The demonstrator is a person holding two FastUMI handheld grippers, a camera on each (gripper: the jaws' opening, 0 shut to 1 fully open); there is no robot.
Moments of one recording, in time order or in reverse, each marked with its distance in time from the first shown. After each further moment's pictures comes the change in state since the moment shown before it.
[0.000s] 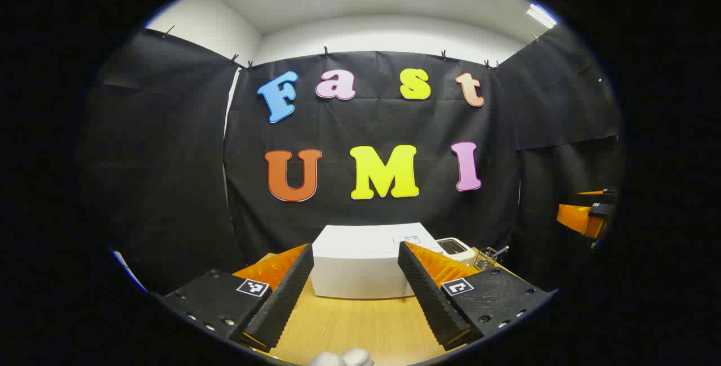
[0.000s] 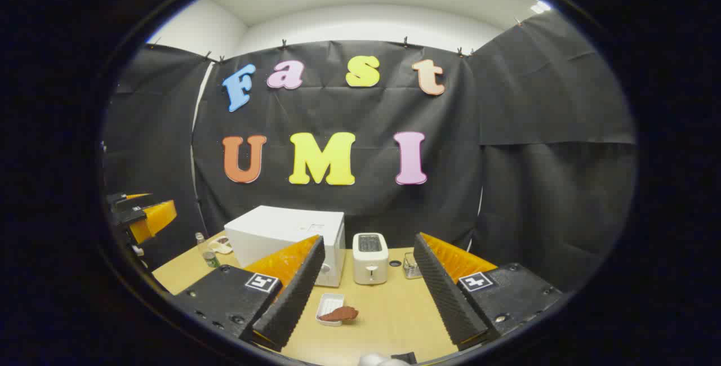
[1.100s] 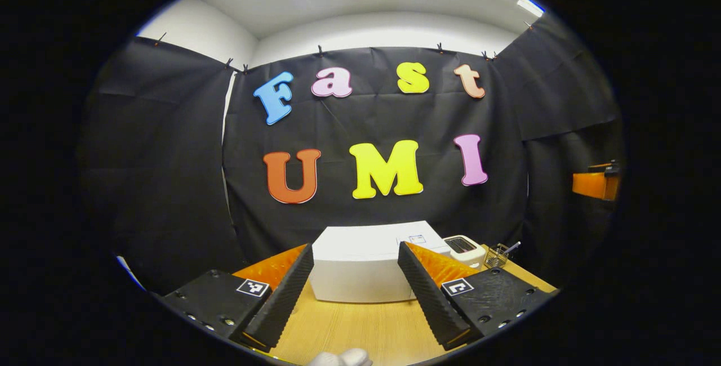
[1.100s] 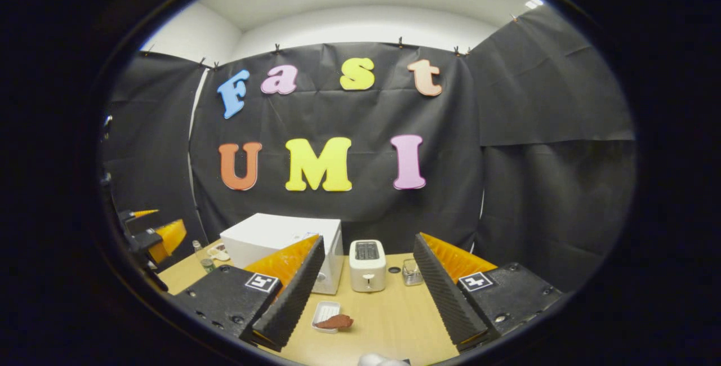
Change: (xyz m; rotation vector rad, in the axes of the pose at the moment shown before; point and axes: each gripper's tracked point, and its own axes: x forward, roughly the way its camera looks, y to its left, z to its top) left arm 0.042 -0.036 -0.030 0.058 -0.004 0.024; right arm 0.031 -0.034 0.024 0.026 -0.023 0.021
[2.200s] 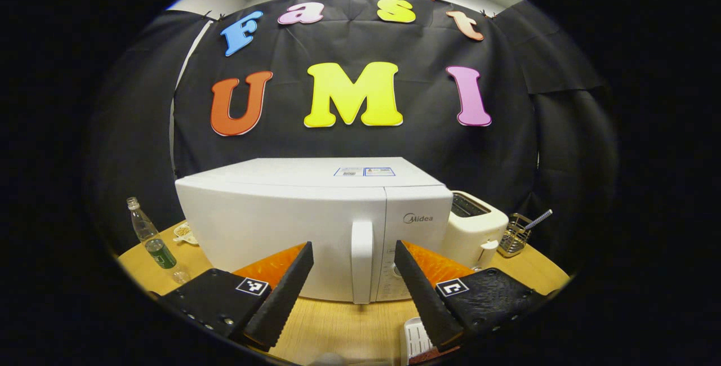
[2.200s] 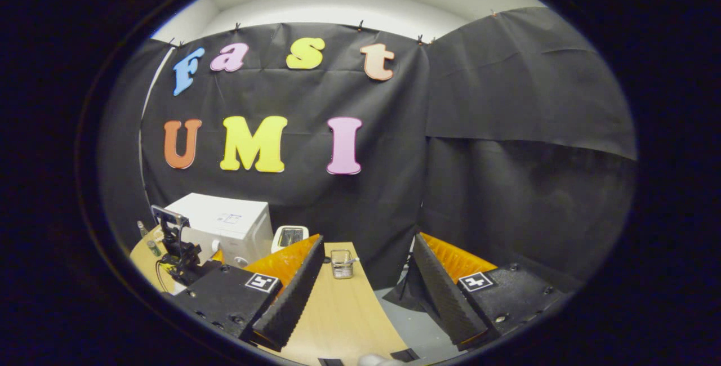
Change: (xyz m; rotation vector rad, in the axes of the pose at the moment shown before) left arm 0.208 -0.134 -0.216 -0.085 0.200 -0.062; right arm 0.009 -0.143 -0.024 -0.064 0.135 -0.271
